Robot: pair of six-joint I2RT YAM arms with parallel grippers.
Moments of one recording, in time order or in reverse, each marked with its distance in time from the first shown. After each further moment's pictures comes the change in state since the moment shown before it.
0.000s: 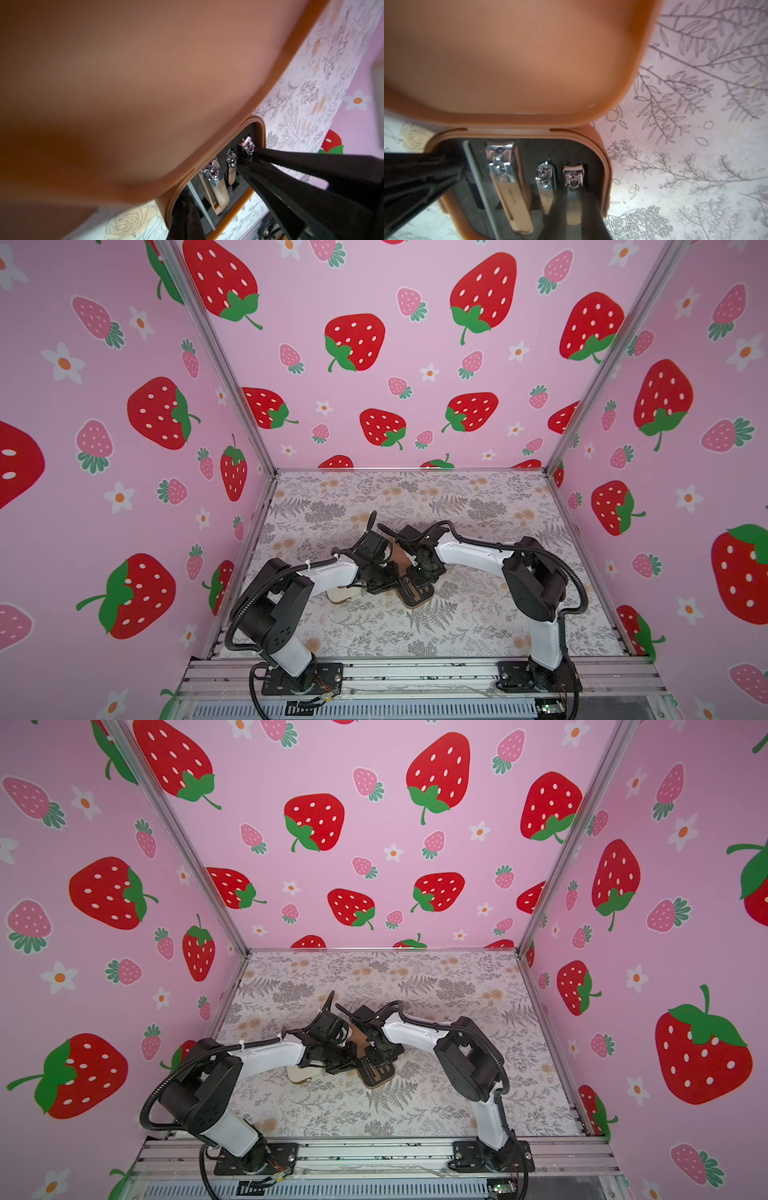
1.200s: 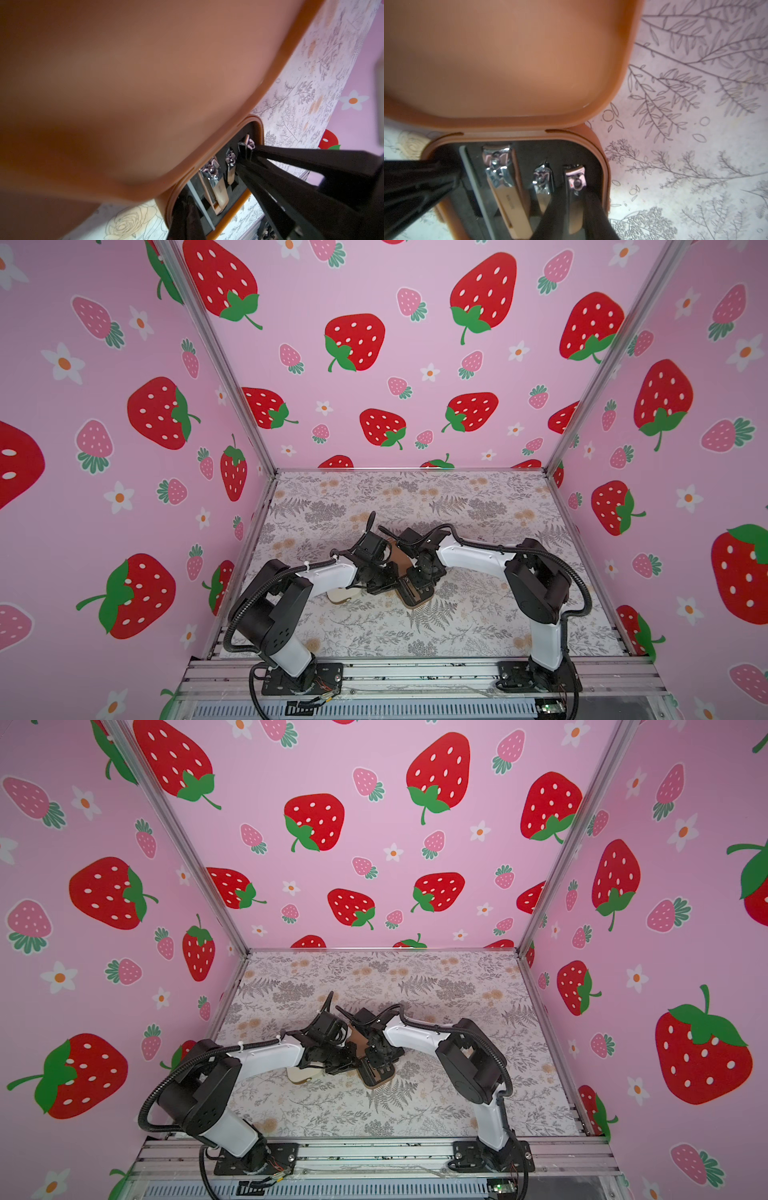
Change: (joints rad) left arm 0.002 -0.011 -0.018 0.024 0.003 0.000; right arm 0.012 -0.046 -0.029 0.029 0.031 0.042
